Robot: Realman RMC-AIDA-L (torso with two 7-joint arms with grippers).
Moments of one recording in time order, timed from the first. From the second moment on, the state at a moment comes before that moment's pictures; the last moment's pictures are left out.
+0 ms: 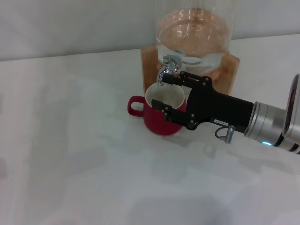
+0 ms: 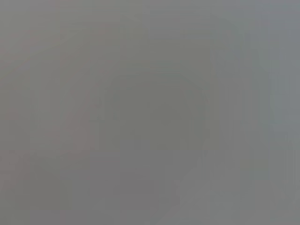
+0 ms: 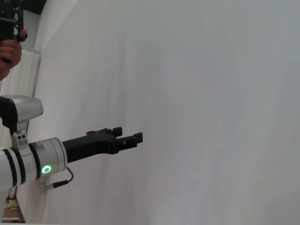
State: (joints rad) left arm -0.44 -2.08 2.10 0.35 2.11 -1.34 -2.88; right arm 0.50 2.03 -1.54 -0.29 2.41 1.43 -2.64
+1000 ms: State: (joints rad) left arm -0.44 -2.08 2.10 0.34 2.11 -1.34 -2.88; right arm 0.51 2.03 -1.54 -0.29 2.42 1.40 -2.64
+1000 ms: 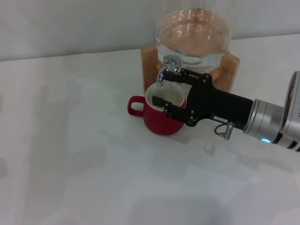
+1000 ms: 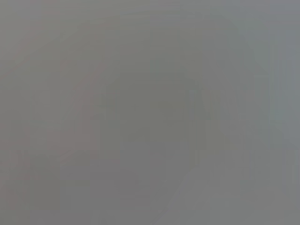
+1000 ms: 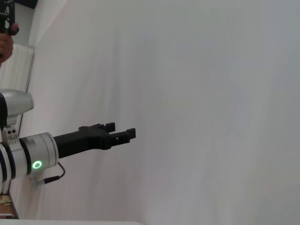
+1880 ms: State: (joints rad) left arm -0.43 -2.08 2.10 0.34 2.11 -1.34 -2.88; right arm 0.48 2.03 -1.54 -0.29 2.45 1.40 -2.65
